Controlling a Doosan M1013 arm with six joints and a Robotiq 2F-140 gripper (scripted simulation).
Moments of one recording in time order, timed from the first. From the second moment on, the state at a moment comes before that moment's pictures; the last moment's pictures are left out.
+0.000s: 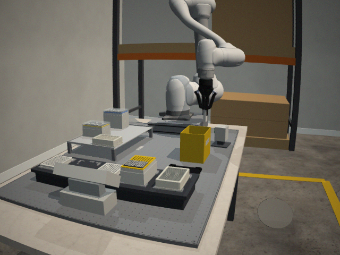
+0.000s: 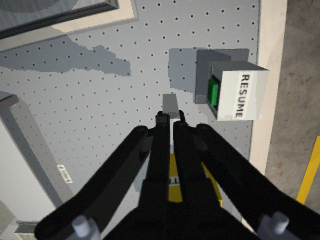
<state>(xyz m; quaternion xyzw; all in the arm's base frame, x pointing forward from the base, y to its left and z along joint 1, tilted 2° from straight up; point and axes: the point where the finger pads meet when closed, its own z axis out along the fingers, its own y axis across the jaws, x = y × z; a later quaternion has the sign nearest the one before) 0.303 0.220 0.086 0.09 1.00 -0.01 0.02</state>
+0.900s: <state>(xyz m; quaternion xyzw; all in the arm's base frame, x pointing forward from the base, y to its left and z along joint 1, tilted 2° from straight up) 0.304 0.219 0.047 0.09 1.00 -0.01 0.02</state>
